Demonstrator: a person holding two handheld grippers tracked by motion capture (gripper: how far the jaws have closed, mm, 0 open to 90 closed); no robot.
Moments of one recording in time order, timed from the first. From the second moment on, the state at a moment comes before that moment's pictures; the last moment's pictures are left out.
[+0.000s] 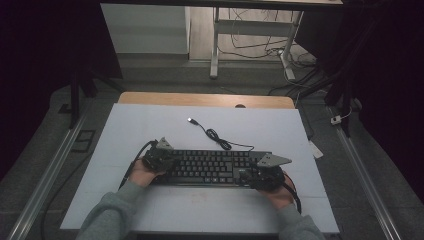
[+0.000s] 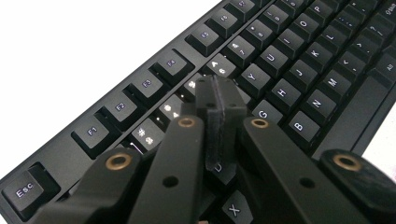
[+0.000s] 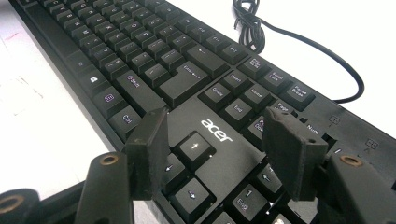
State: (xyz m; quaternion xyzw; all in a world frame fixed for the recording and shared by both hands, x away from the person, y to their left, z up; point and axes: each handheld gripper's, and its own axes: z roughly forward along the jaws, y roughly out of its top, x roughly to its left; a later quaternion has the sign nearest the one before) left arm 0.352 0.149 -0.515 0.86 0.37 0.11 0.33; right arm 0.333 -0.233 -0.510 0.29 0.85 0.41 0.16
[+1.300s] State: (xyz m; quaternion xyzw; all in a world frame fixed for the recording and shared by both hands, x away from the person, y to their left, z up) left arm 0.327 0.185 -0.486 0.81 0.42 0.12 0.40; right arm 0.332 -0.233 -0.508 0.29 0.84 0.42 0.17
